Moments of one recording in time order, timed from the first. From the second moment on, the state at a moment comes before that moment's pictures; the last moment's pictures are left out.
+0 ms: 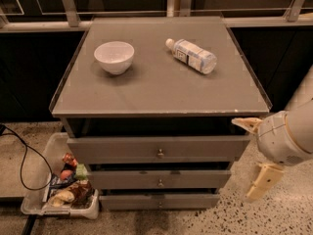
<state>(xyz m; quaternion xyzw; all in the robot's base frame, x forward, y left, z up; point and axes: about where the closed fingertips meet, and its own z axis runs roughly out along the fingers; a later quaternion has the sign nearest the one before) 0.391 -0.209 0.802 -0.64 0.73 0.08 0.23</state>
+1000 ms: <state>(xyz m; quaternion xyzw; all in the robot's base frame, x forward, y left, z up) 0.430 -0.195 0.716 -0.64 0.67 0.12 0.36</state>
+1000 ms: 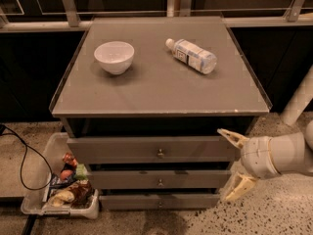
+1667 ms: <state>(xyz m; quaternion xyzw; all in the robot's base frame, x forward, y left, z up) 0.427 -0.193 0.711 -0.64 0.67 0.13 0.35</state>
